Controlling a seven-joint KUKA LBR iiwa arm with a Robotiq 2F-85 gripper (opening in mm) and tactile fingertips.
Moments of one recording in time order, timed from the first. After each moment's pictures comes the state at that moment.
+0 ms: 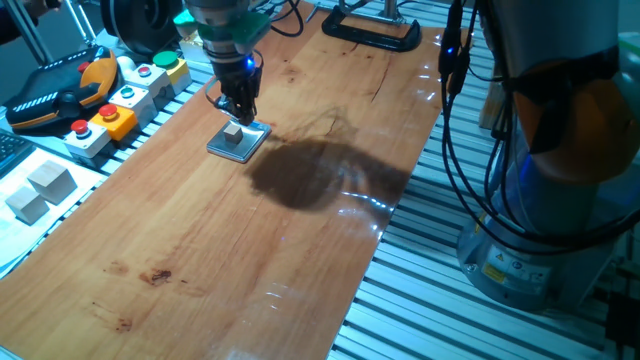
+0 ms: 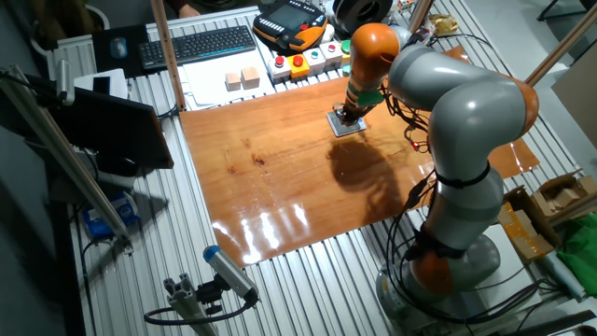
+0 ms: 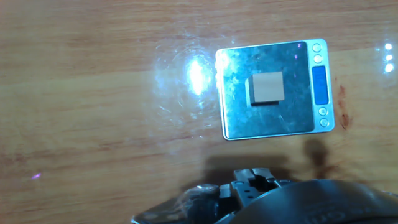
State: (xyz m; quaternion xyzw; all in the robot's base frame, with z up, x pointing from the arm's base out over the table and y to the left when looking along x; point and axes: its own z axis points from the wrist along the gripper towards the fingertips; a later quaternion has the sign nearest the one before) arm 0.567 -0.001 0.140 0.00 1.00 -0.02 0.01
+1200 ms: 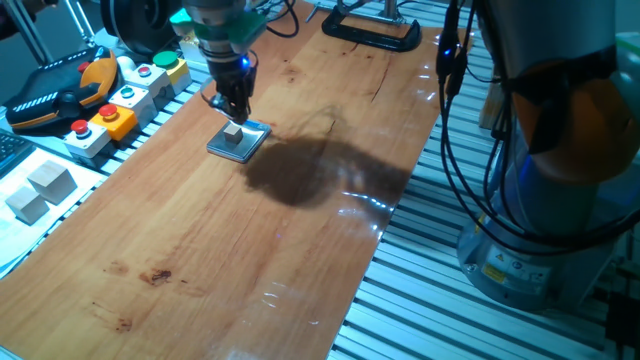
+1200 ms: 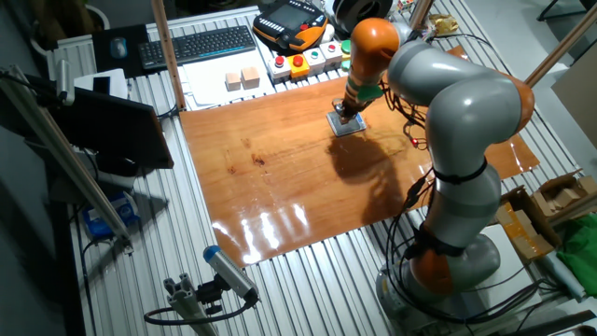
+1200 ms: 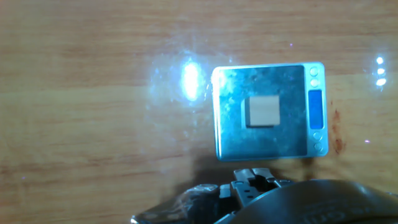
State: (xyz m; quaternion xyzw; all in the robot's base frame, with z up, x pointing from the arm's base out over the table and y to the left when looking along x) arm 0.592 -0.007 0.141 0.00 1.00 -0.01 0.02
